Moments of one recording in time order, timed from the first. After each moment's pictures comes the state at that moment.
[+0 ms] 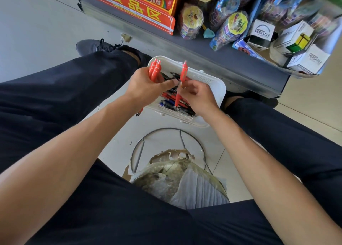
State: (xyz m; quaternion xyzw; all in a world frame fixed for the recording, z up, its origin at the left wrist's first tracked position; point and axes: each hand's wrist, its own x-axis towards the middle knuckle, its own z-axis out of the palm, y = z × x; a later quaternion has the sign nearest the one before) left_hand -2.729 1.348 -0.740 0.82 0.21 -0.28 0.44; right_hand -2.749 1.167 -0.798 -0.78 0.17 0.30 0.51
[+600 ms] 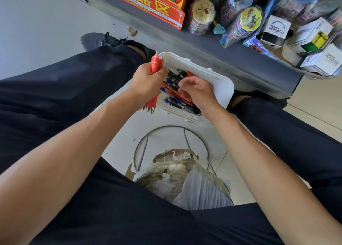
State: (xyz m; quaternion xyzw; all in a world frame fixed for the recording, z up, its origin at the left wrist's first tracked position) left_hand -2.723 1.355 -0.746 0.78 0.27 -0.29 0.49; right_hand -2.741 1.183 -0.807 -0.70 0.24 0.33 0.58
